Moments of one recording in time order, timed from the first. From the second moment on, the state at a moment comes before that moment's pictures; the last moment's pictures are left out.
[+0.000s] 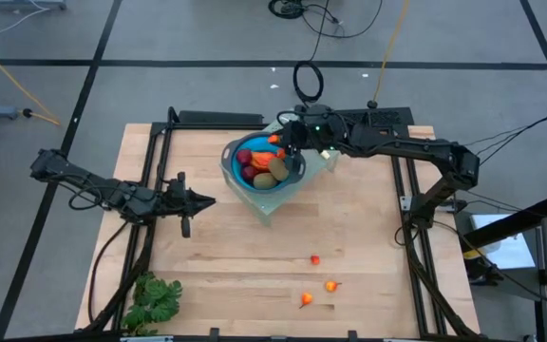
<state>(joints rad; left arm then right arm) -0.37 0.57 0.38 -0.05 -0.53 -0.29 -0.34 1.61 1.35 -0.14 -0.06 -0.33</state>
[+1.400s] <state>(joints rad) -0.37 0.57 0.38 -0.05 -0.56 -0.29 -0.35 1.61 1.35 -0.20 -0.16 -0.18</state>
